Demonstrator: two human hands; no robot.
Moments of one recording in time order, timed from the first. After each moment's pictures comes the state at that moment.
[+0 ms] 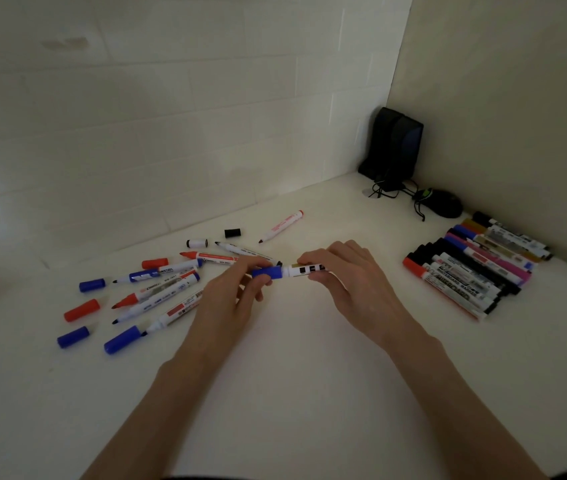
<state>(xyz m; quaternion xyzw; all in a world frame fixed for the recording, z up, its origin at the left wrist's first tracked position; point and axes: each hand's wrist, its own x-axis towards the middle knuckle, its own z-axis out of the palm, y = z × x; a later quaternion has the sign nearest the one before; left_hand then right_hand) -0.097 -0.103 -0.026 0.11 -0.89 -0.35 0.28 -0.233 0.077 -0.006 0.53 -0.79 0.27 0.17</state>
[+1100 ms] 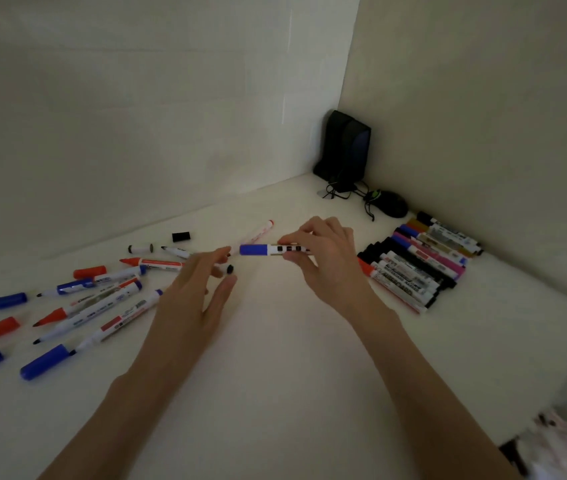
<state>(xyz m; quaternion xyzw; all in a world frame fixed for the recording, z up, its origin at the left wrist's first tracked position) -0.108 -0.080 -0.021 0.11 -0.90 -0.29 0.30 -0.276 0.087 0.003 0.43 -0.84 0.26 0.21</state>
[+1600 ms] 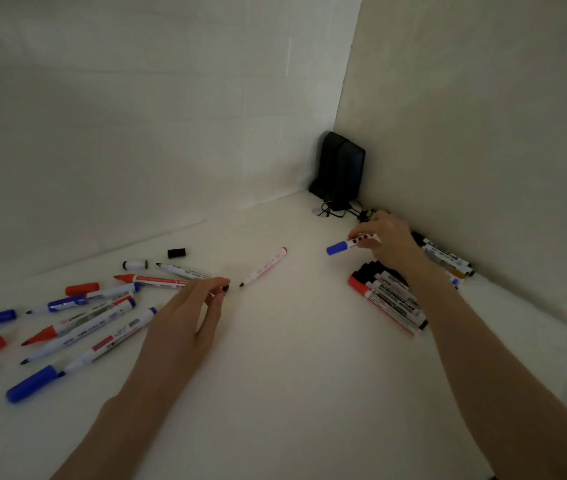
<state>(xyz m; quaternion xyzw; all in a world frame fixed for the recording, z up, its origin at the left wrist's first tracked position) -0.108 -0.084 -0.026 0.12 -0.90 -0.26 0.32 -0.423 0.151 0.025 0.33 -0.93 0.12 0.11</state>
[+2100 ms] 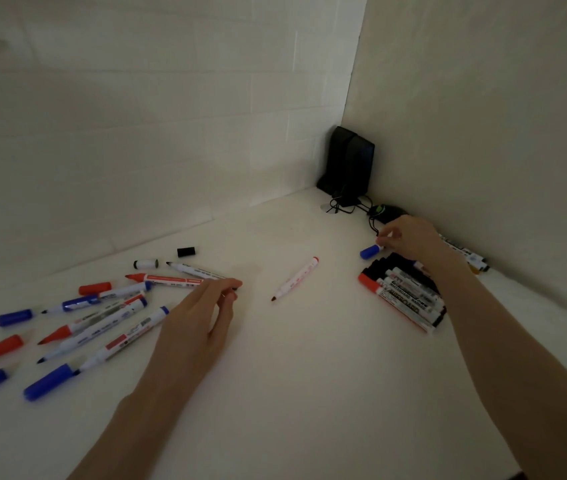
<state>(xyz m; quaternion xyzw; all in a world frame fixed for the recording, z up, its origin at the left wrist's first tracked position) -0.108 -0.083 -0.026 0.11 -0.91 -0.25 0.32 -0.447 0.170 0.024 0.24 -0.96 0.10 0.03</state>
